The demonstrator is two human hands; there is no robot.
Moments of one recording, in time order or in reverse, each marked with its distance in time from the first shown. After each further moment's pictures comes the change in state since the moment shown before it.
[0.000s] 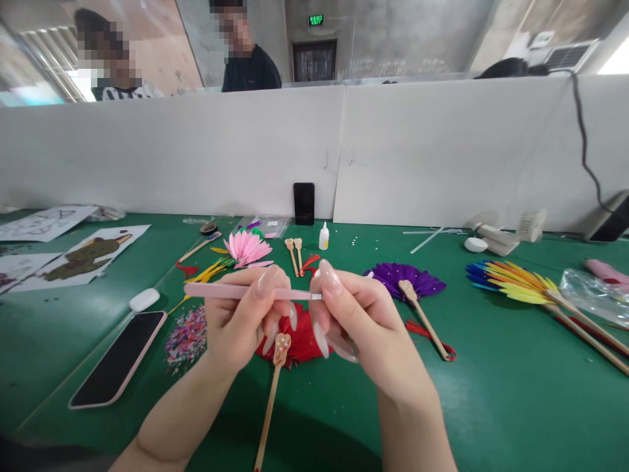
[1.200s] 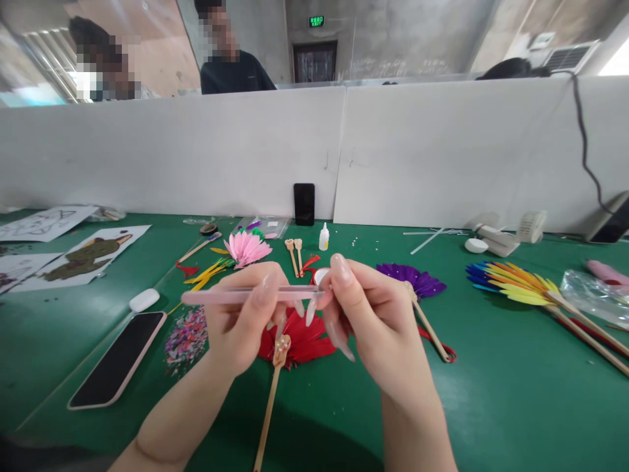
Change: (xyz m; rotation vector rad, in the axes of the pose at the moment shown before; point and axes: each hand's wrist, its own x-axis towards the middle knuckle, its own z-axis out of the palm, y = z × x) left_hand 0.004 0.003 0.002 0.213 0.043 0.131; right_hand 0.002 -0.005 0.005 -0.180 0.248 -0.112
